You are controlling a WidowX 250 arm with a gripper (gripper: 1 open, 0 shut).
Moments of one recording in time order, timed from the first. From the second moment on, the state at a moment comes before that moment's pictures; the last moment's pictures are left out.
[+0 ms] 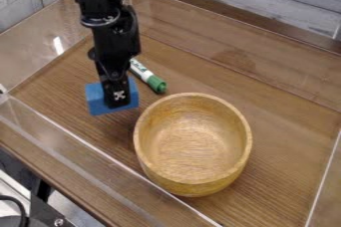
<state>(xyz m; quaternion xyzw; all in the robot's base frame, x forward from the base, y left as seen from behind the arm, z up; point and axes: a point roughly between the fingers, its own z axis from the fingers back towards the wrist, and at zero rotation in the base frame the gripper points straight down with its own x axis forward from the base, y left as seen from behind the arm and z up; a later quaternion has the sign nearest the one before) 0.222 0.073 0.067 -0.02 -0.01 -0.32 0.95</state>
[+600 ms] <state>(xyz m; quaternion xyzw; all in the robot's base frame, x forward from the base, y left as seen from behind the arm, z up) 0.225 0.057 0.080 -0.01 -0.02 -0.30 0.95</state>
